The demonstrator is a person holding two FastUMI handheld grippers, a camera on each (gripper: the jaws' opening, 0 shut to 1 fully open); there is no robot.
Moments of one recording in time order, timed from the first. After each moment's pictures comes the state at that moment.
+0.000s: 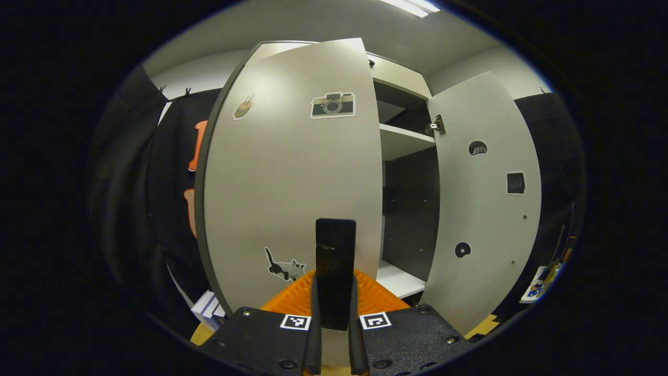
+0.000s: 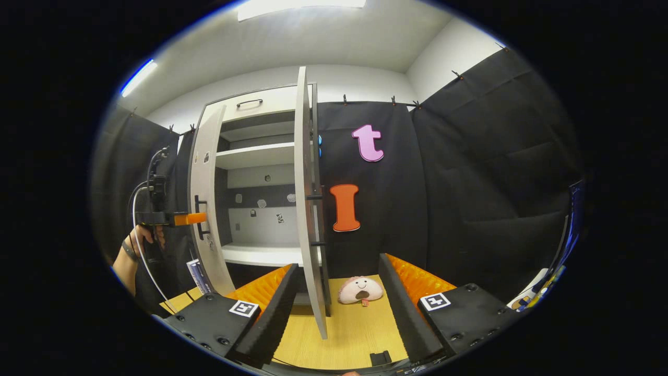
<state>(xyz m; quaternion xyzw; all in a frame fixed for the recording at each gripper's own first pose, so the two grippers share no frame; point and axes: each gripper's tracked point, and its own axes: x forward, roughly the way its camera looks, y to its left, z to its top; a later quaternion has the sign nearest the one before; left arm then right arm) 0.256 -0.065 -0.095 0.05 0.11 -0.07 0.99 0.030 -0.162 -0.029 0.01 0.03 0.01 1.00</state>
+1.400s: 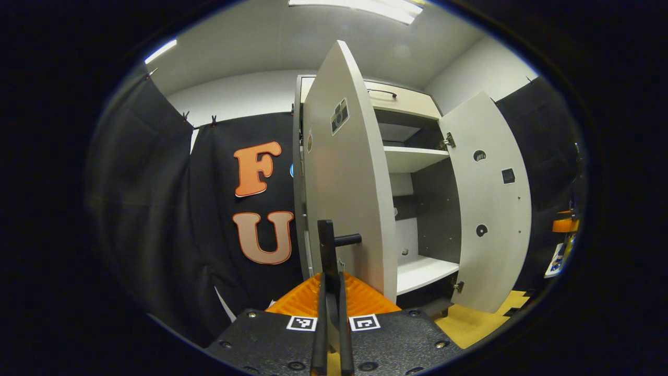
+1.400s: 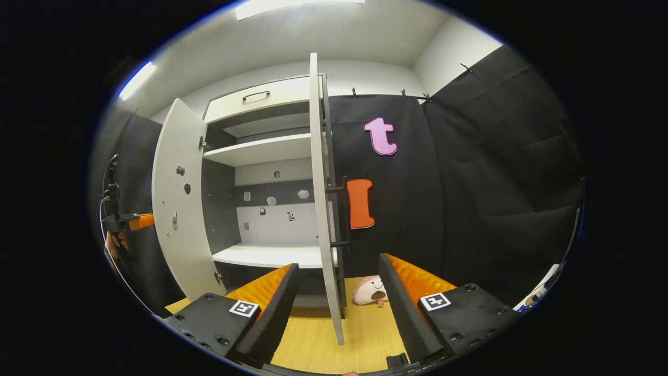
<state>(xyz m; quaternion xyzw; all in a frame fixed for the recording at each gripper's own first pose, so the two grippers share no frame) 0.252 -0.013 -0.070 0.09 0.05 -0.04 0.99 0.063 -0.135 -0.043 0.02 0.04 0.04 1.00</state>
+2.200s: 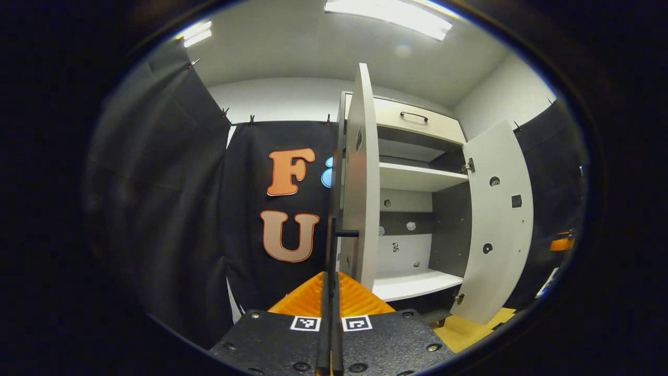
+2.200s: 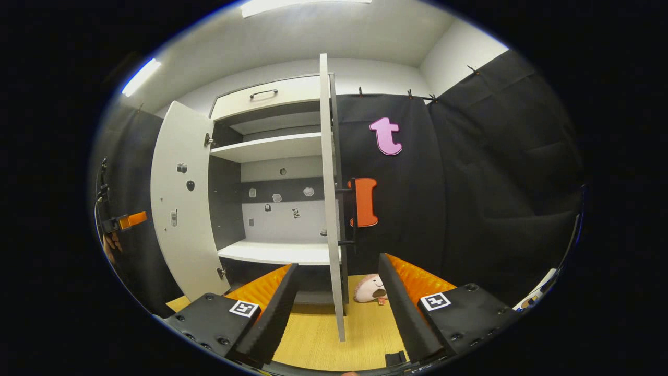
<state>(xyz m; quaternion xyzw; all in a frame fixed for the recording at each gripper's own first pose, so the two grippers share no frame) 0.229 -0.001 -0.056 0.03 0.02 0.03 1.00 0.049 -0.122 -0.038 0.00 0.05 0.05 1.00</state>
